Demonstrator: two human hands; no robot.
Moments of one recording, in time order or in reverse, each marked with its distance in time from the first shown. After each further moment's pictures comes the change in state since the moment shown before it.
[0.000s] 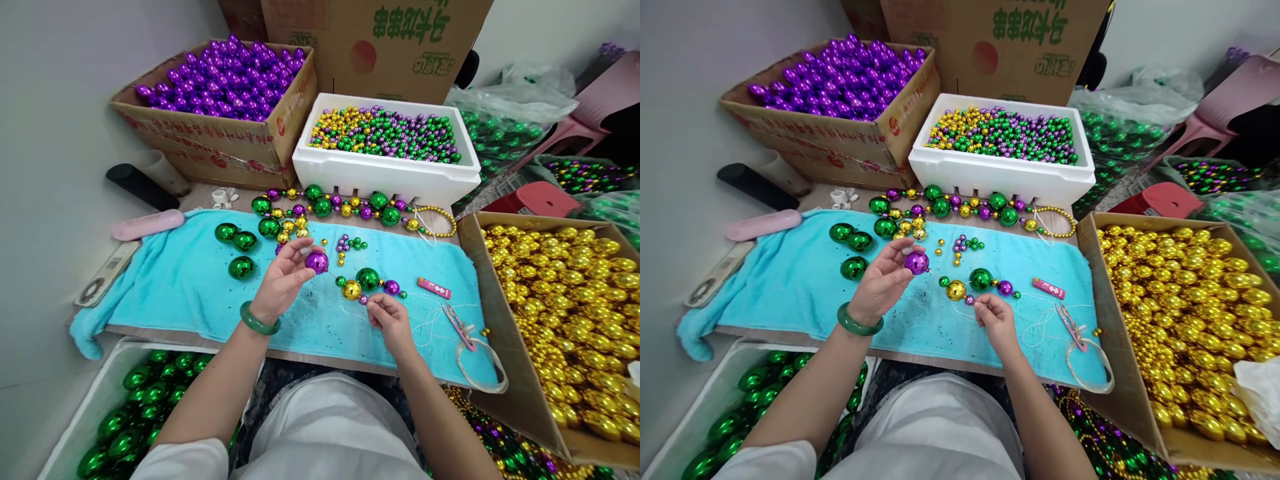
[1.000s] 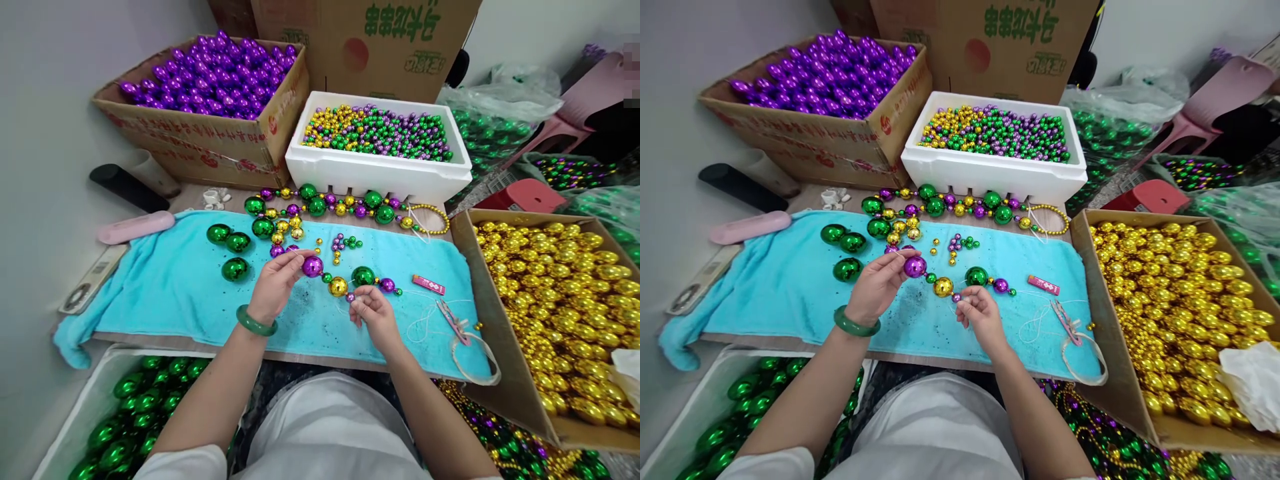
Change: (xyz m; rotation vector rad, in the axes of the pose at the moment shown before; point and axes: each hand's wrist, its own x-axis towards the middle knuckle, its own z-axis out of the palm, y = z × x) left_hand 0.002 -0.011 -0.006 0.073 0.195 -0.080; right_hand 0.003 0.004 0.017 0.163 -0.110 0.017
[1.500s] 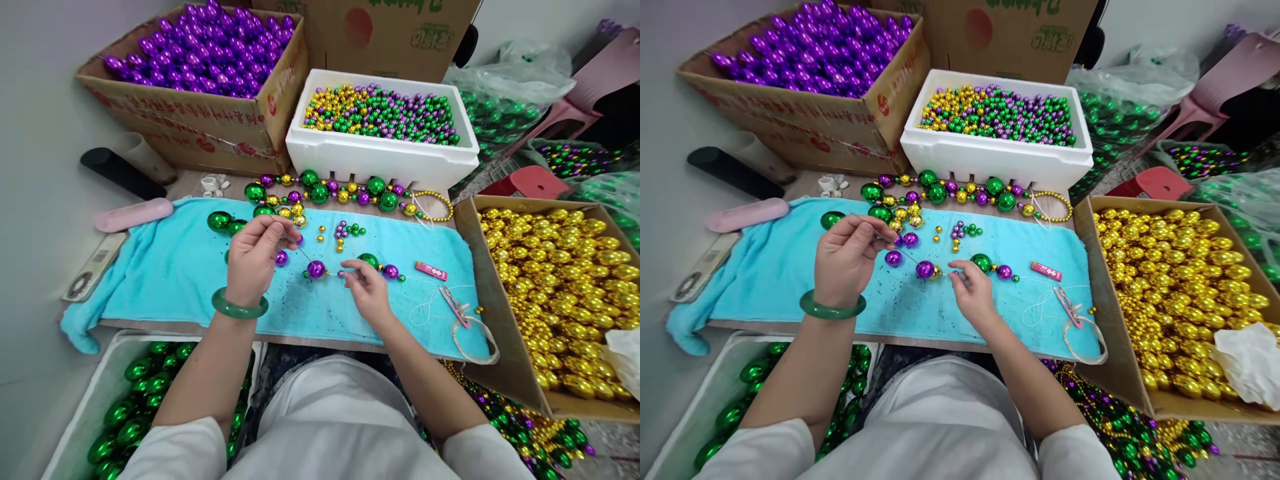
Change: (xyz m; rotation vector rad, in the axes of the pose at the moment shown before) left_hand -0.002 0.048 -0.001 0.137 -0.014 0.363; right_hand 0.016 -0.012 0.029 -0.526 0.085 -0.405
